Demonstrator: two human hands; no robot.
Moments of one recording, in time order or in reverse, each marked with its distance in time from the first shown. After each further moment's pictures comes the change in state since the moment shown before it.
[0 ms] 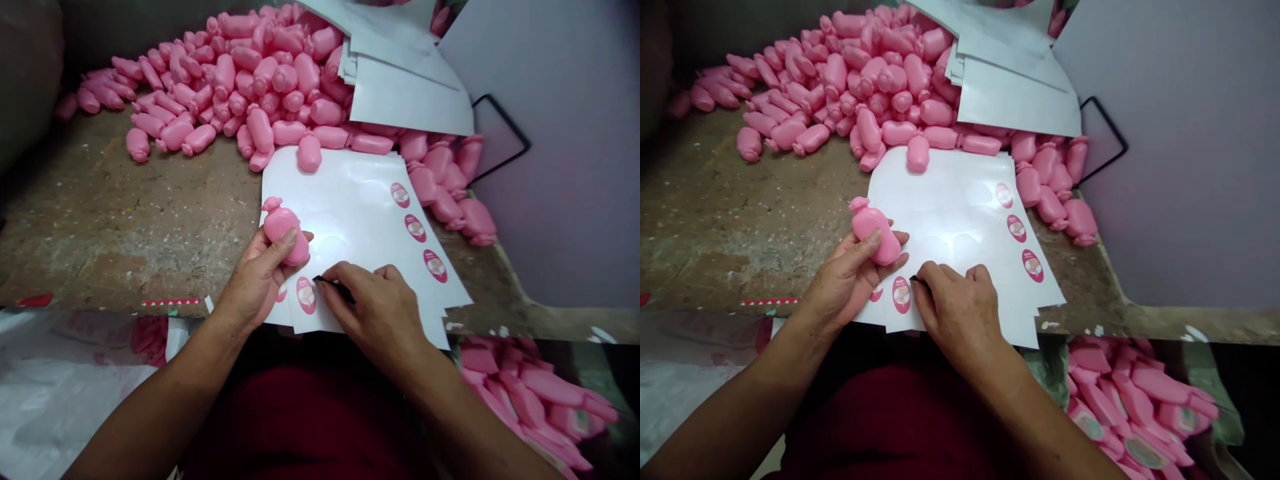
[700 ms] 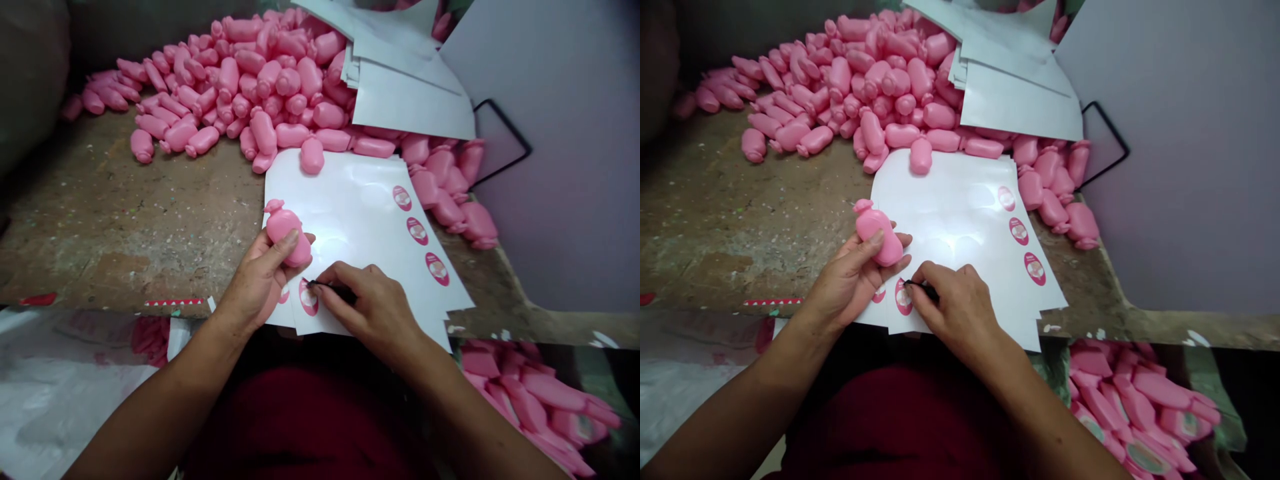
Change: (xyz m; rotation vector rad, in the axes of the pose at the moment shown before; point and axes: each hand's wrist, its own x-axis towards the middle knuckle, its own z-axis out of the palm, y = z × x) left_hand 0.001 0.001 0.000 -0.057 0.010 -0.013; right_hand 0.008 0.003 -0.001 0.164 -0.098 0.012
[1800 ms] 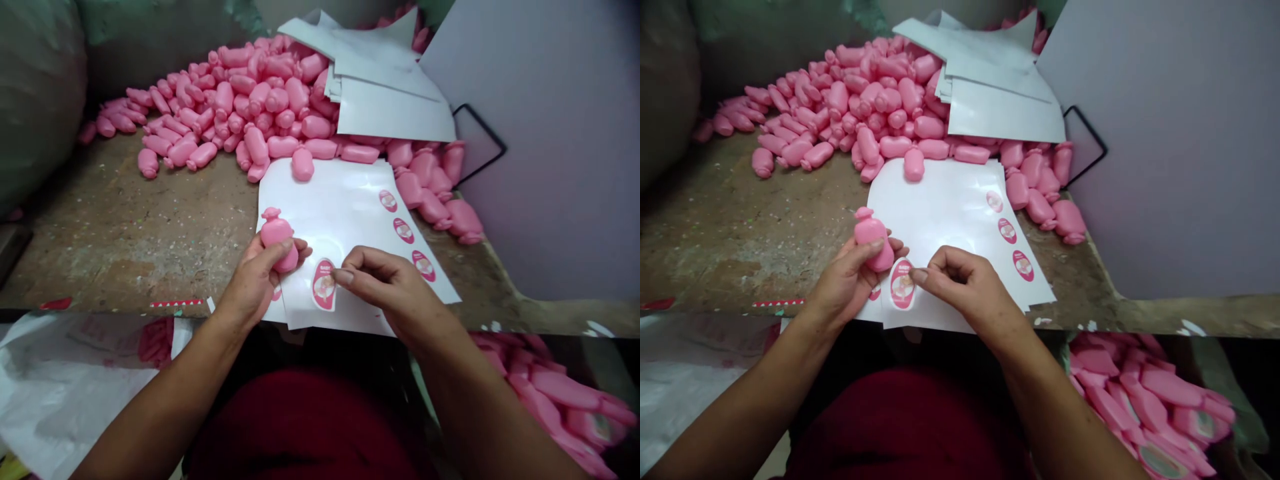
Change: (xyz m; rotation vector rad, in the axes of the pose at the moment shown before) left_hand -0.006 0.001 0.006 0.112 0.021 0.010; right_hand 0.006 0.005 -0.035 0.875 -0.112 0.427
